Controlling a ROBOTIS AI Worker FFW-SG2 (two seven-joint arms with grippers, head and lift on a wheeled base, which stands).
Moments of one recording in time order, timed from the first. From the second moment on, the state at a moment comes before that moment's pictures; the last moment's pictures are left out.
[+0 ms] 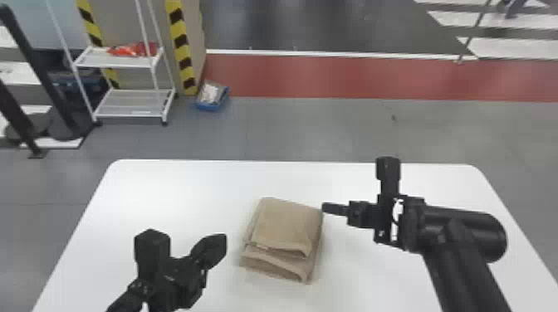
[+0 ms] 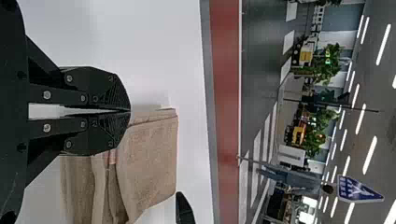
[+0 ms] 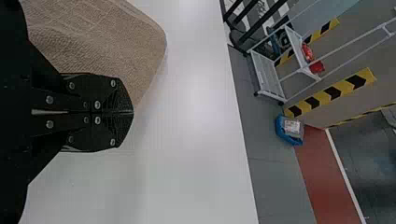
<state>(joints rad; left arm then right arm) 0.32 0.20 -0.14 -1.75 0.17 0.27 -0.27 -0.32 0.00 -0.11 -1.20 -0.04 0.82 0.53</state>
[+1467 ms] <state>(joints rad) 0.19 0.17 -0.19 -1.52 0.12 0.33 -0.26 -0.09 -0.11 -0.27 -1.94 -0.30 1.30 0.69</state>
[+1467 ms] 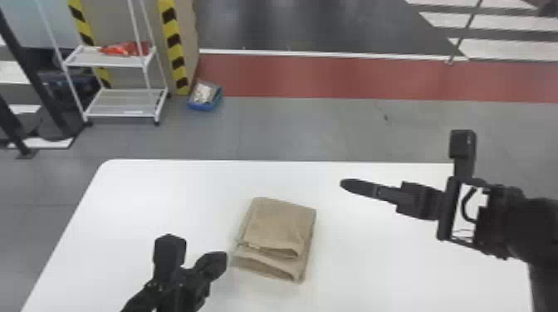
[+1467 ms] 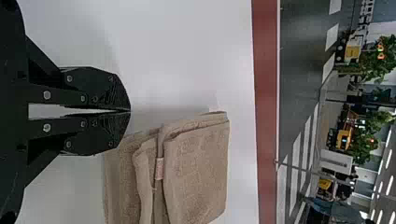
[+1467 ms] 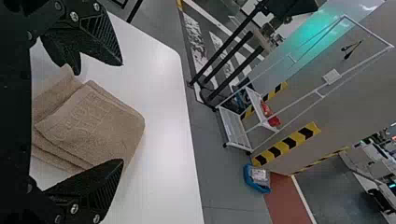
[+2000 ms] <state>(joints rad) 0.22 0.15 -0.22 -1.54 0.16 0.31 -0.25 -0.18 -0.09 -0.21 -1.80 -0.30 1.23 0.69</state>
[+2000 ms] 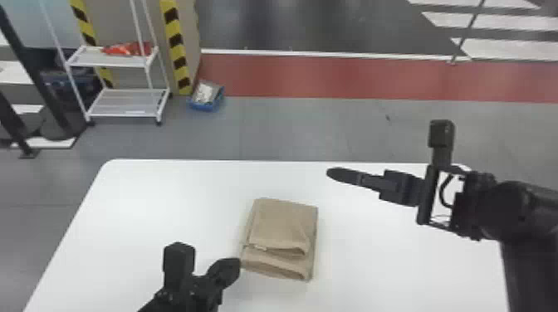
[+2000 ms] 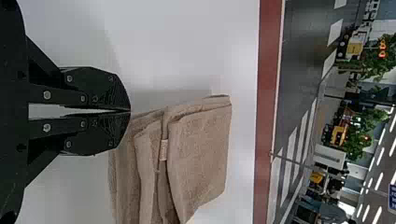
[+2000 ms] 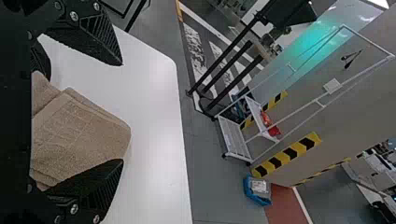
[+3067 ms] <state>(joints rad) 0.32 0.15 -0.31 -1.68 0.18 0.33 -0.19 -0.20 -0.11 -0.03 -1.77 -0.14 1.21 0.78</state>
